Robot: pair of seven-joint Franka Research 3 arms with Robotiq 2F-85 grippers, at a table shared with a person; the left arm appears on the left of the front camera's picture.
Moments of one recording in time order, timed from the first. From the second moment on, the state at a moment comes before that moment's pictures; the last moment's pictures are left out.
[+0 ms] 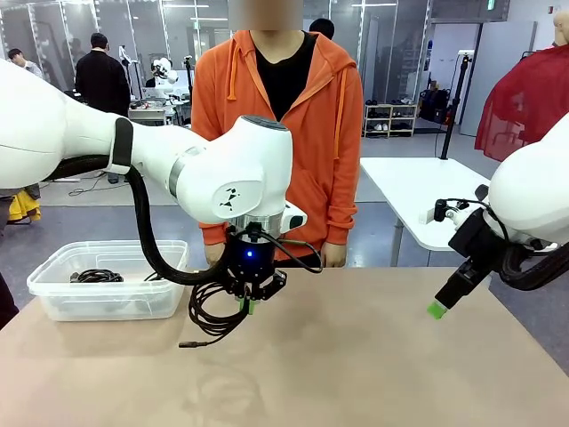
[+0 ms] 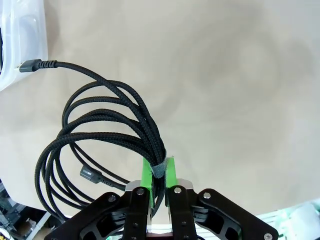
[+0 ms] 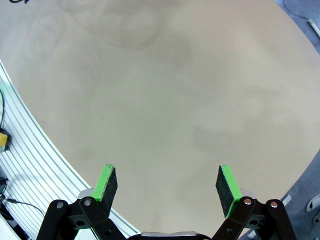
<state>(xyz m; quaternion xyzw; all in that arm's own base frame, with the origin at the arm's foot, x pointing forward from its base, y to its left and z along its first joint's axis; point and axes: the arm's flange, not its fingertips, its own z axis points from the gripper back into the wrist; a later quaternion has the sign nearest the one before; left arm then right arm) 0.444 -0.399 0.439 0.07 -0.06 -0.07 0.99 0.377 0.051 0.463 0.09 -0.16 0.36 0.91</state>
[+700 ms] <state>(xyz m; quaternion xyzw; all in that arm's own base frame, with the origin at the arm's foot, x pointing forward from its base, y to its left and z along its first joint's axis) 0.451 -0.393 0.441 0.07 -0.06 -0.07 0.99 0.377 0.051 0.463 0.09 -0.16 0.36 0.91</state>
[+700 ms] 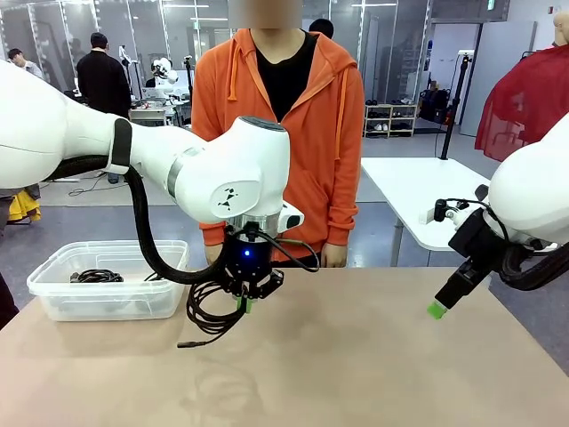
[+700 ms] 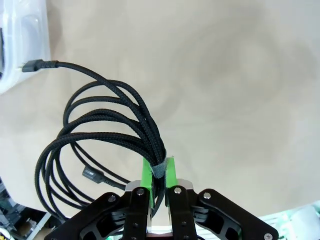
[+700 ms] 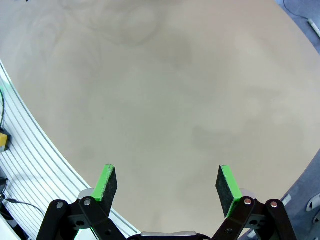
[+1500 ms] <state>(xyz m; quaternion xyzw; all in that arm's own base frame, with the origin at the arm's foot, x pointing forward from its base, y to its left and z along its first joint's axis) 0.504 -0.206 0.530 0.11 -0.14 -0.10 0.98 0.377 0.051 0.463 0.09 -0.16 0.36 0.91</state>
